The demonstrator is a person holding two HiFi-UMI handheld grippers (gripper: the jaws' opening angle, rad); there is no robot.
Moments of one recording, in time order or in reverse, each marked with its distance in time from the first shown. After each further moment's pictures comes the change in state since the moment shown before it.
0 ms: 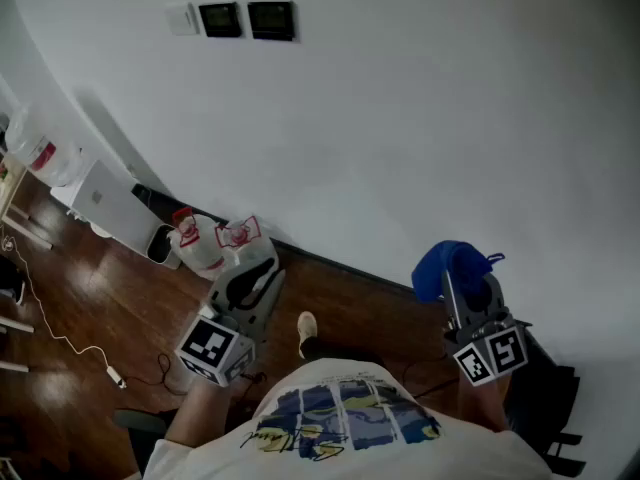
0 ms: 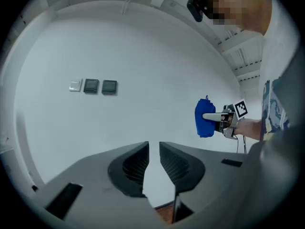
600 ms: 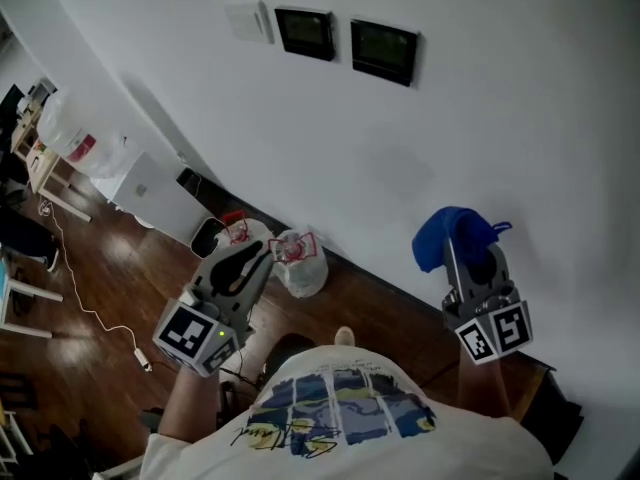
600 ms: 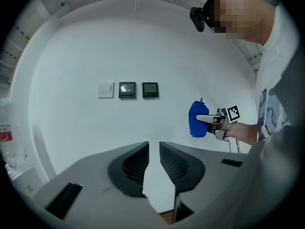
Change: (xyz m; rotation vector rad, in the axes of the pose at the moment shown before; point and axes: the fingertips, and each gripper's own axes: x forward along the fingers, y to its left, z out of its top) left arm 0.026 0.210 0.043 -0.005 0.030 0.121; right arm 0.259 0.008 0.006 0.049 -0.082 0.133
